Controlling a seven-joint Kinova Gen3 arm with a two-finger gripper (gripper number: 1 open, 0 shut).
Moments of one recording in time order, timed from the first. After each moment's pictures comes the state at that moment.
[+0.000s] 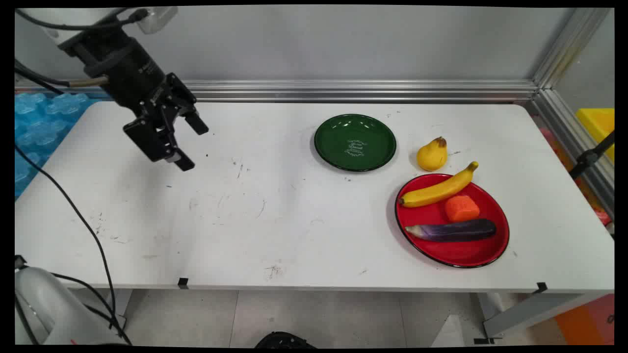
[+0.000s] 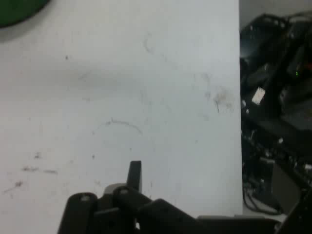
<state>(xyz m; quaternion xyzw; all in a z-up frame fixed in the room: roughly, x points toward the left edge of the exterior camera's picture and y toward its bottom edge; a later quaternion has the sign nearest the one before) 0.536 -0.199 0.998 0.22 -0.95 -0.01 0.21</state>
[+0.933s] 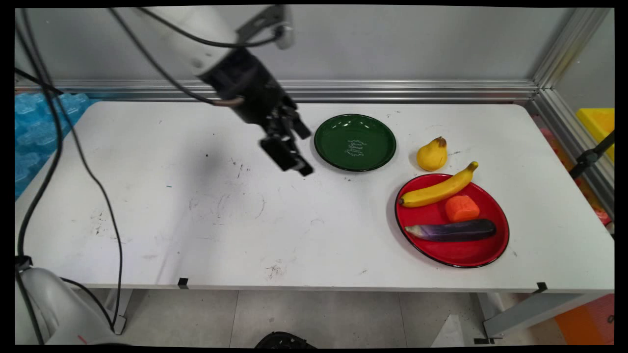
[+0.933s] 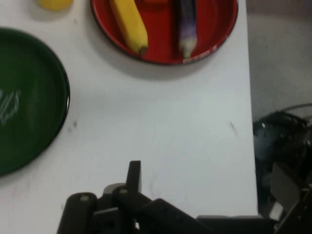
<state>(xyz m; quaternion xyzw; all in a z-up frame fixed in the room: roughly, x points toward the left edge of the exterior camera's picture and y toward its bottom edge) 0.400 -0.250 0.961 0.22 -0.93 0.02 0.28</state>
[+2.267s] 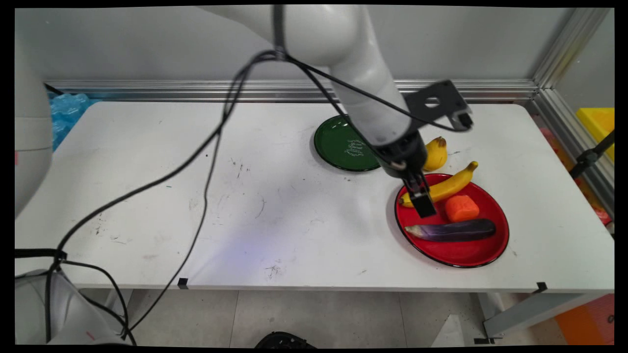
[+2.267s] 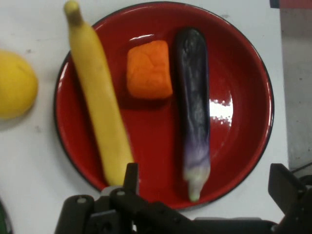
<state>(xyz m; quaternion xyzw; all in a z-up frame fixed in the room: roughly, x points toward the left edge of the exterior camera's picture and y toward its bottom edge) 0.181 -0.310 0.873 0.22 -0.94 0.05 0.25</state>
